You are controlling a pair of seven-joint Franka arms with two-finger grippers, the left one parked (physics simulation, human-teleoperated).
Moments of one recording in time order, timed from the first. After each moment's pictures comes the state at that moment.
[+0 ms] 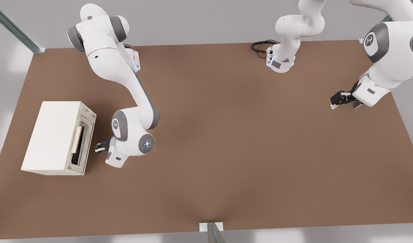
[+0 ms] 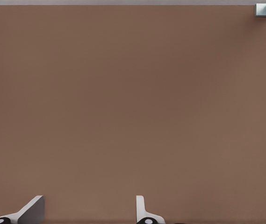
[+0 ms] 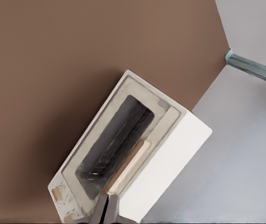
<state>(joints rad) 0.43 0.63 -0.09 -1.35 -0.74 1.37 -0.07</state>
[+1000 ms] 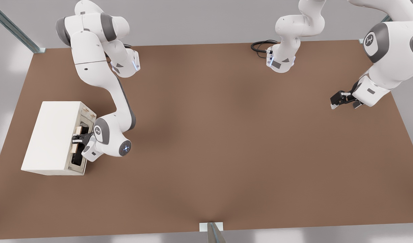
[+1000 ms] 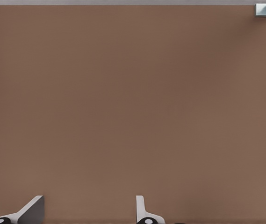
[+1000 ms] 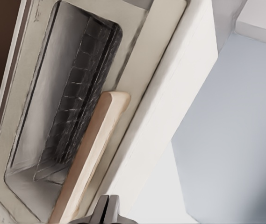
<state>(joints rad) 0.35 0.54 -0.18 -1.75 -0.89 1.49 0.26</state>
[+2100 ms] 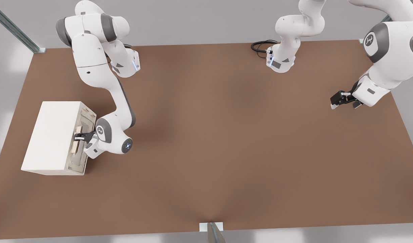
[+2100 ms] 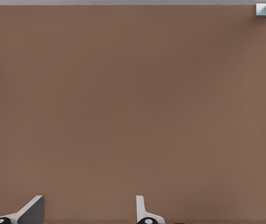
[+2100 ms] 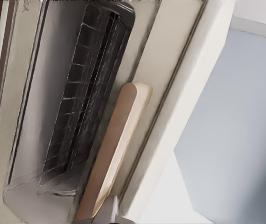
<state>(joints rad) 0.35 0.54 -0.19 -1.83 -0.92 1.54 0.41</state>
